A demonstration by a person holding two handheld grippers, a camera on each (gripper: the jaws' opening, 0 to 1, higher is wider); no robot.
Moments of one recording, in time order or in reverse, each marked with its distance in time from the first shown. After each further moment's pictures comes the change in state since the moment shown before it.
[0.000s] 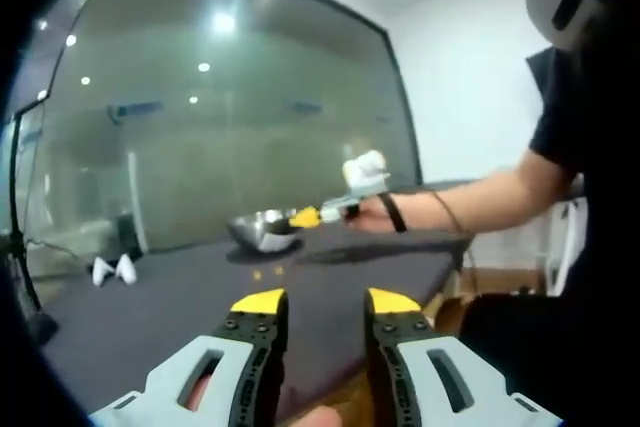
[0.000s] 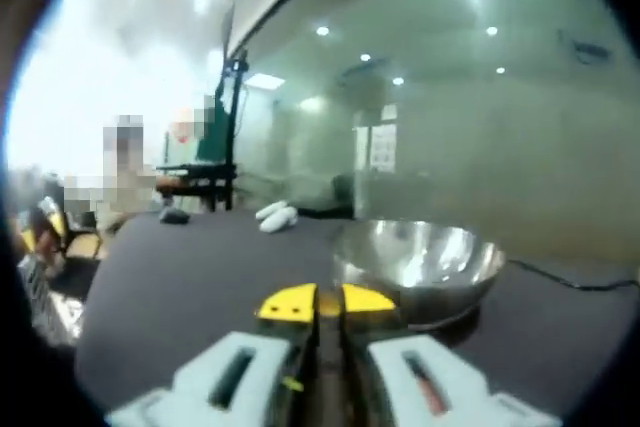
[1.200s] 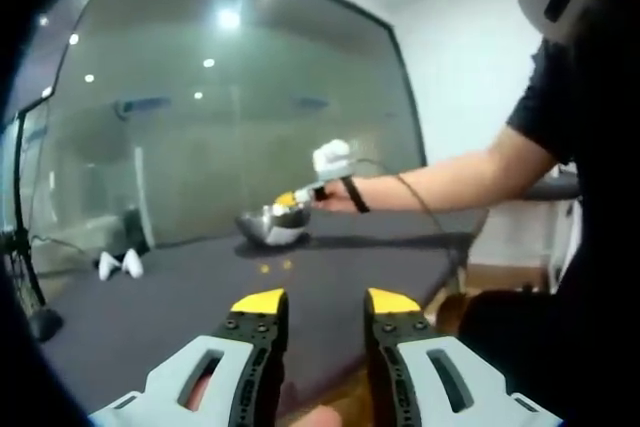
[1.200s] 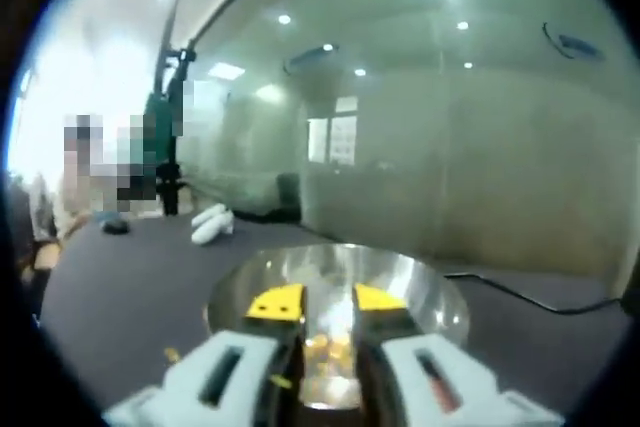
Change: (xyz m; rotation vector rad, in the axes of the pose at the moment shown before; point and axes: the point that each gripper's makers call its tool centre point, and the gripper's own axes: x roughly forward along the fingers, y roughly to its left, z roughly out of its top) left arm -0.007 0.008 -0.005 -0.010 0.021 0.034; right arm 0.062 -0.063 0.012 0.038 0.044 -0.155
